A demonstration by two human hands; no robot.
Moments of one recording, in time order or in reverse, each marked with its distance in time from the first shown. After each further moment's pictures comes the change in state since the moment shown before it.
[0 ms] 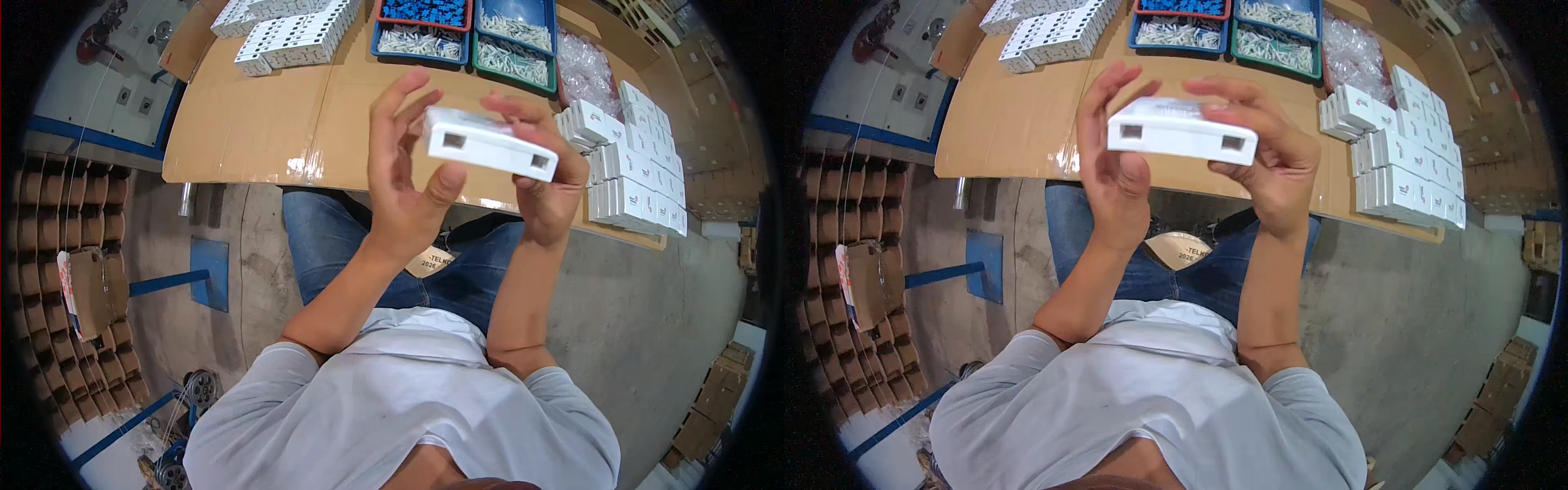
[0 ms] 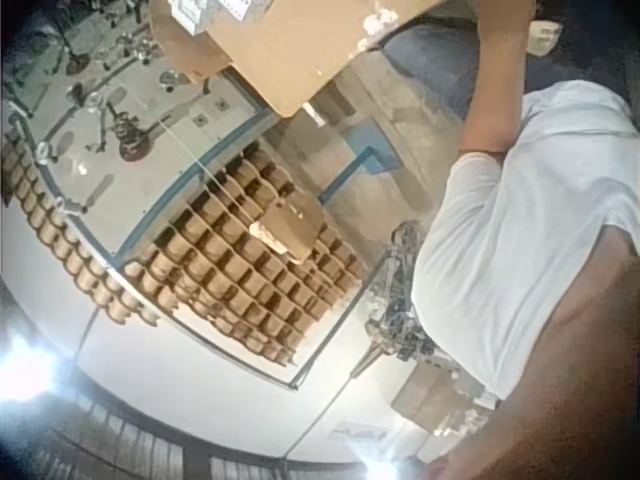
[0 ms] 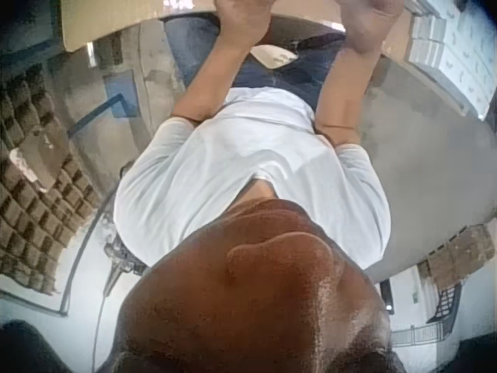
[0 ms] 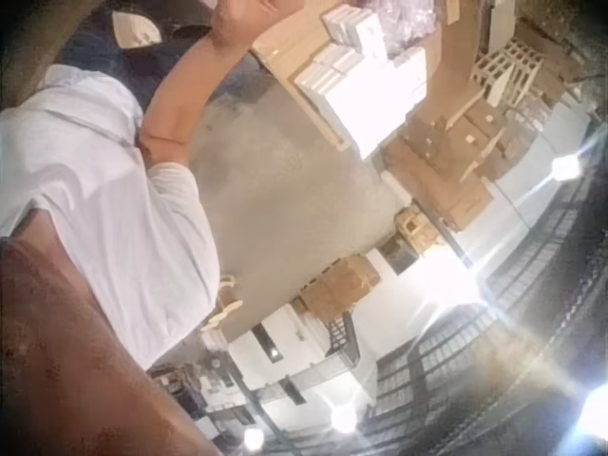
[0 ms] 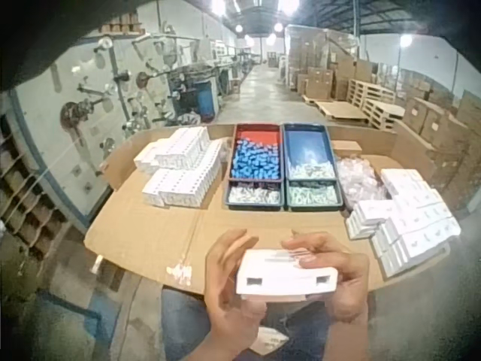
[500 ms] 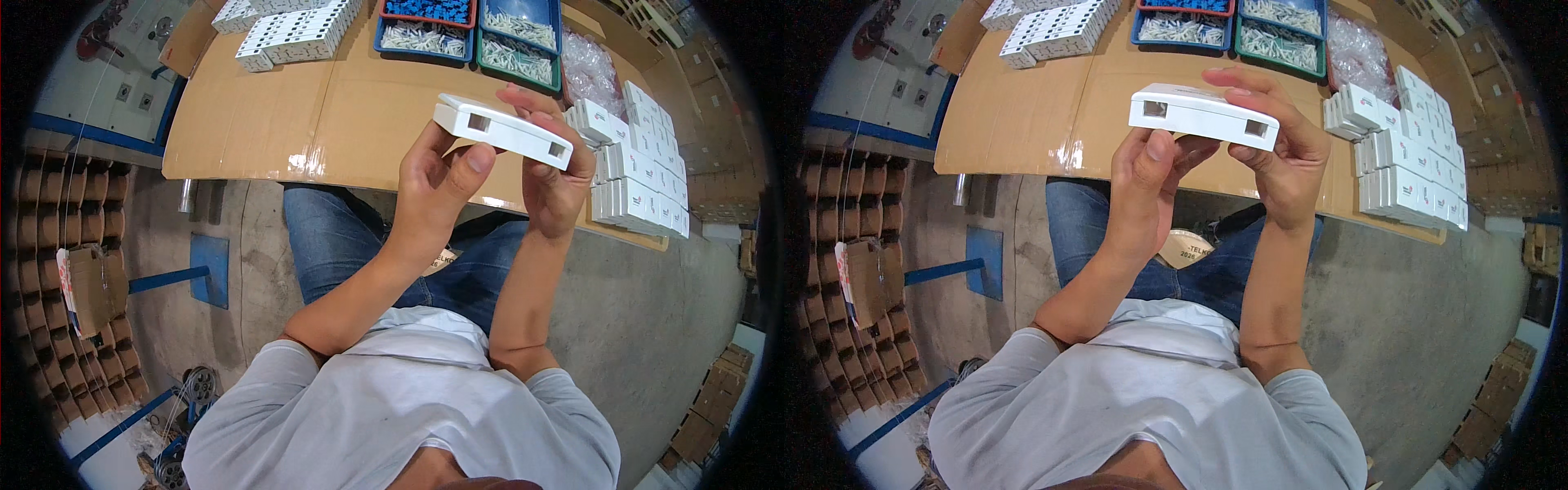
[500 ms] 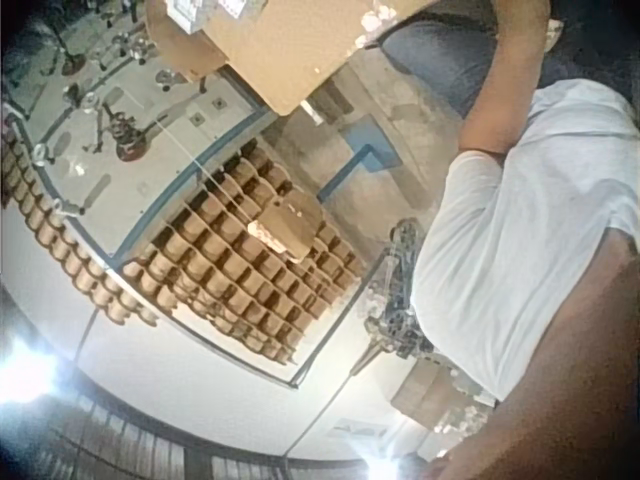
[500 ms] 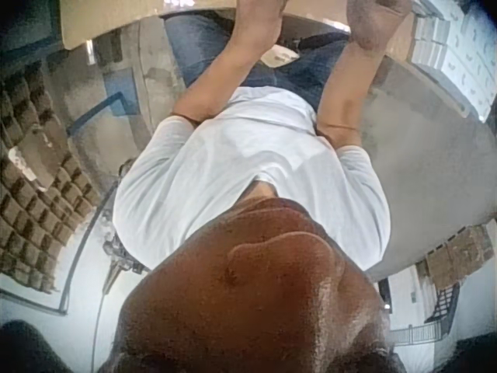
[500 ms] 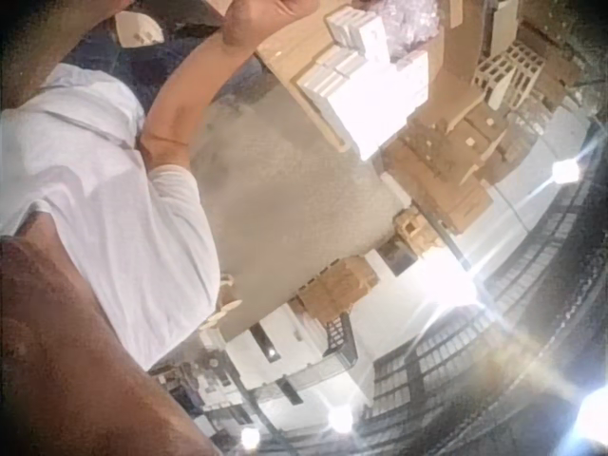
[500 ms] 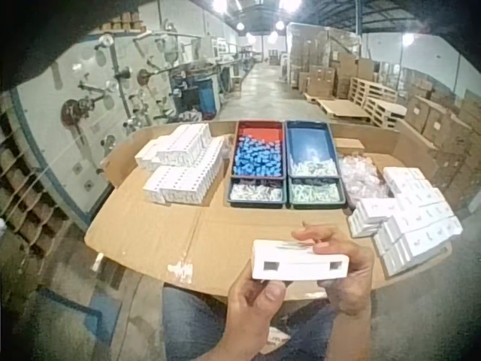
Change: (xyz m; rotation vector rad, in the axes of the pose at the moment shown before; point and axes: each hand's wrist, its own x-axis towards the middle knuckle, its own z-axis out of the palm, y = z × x) left_hand -0.009 0.013 0.013 -0.397 -0.026 -0.602; right_hand -0.002 0.010 -0.009 0.003 0.084 -0.003
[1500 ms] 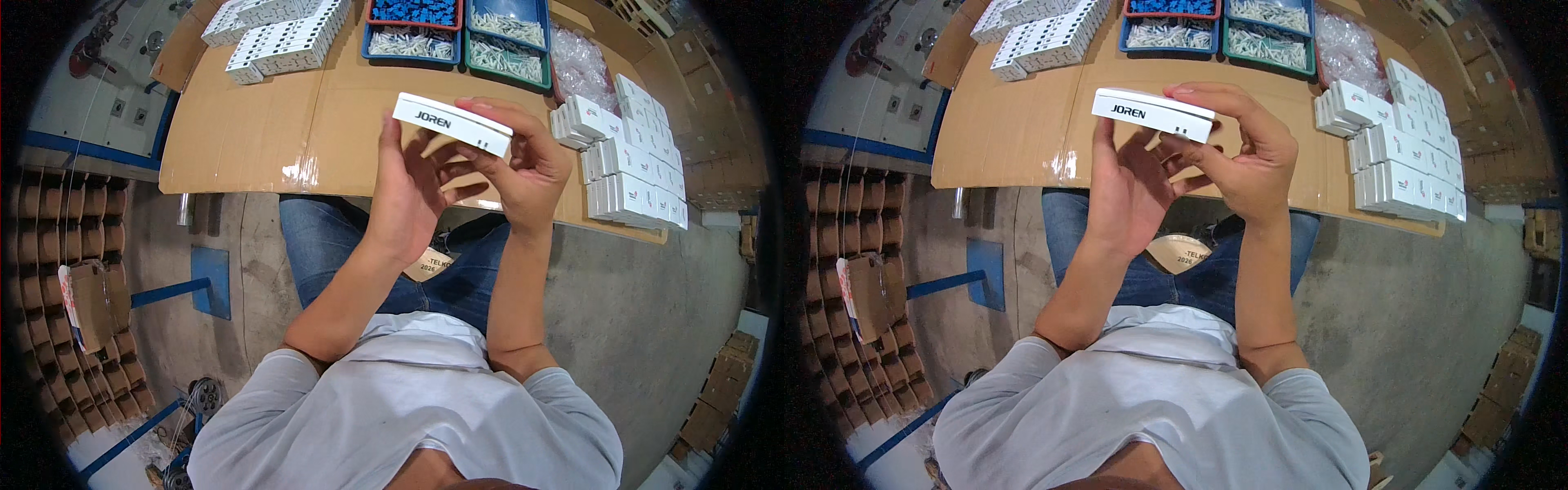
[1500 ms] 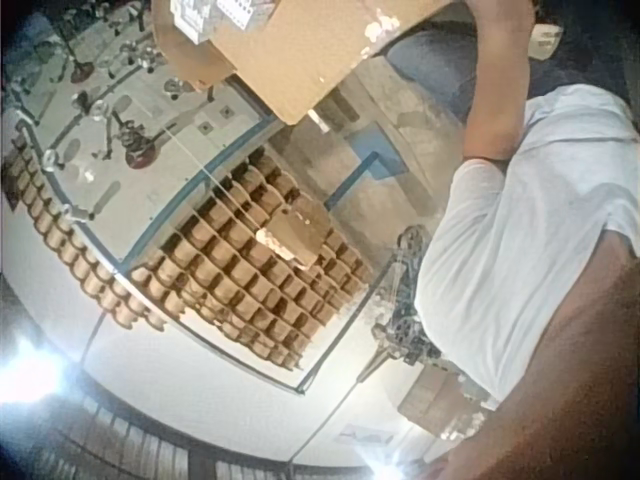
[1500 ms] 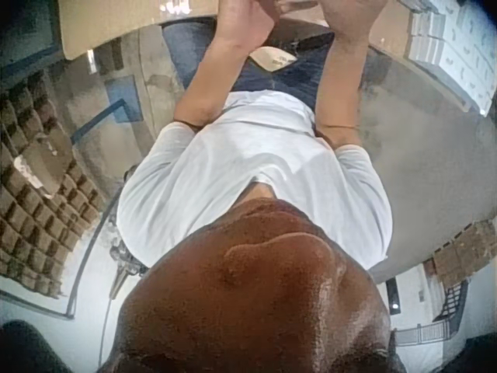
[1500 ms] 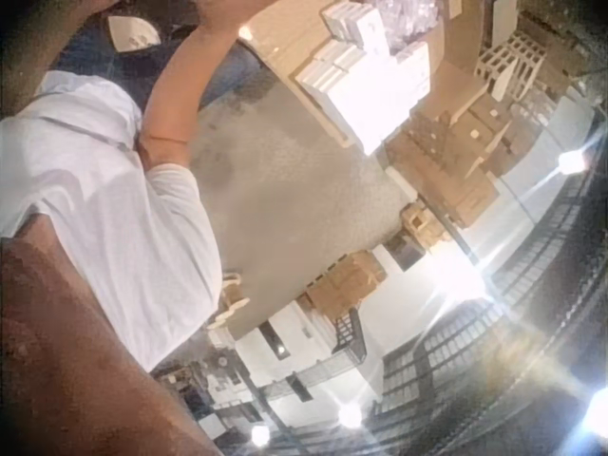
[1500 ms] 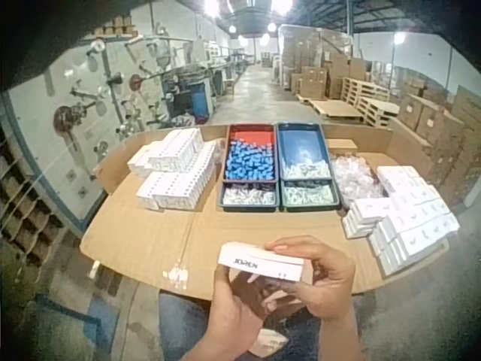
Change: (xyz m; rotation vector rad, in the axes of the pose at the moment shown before) left_hand 0.014 0.003 -0.011 -0.410 0.055 -0.448; right_hand 0.000 0.006 0.018 -0.299 0.076 0.061
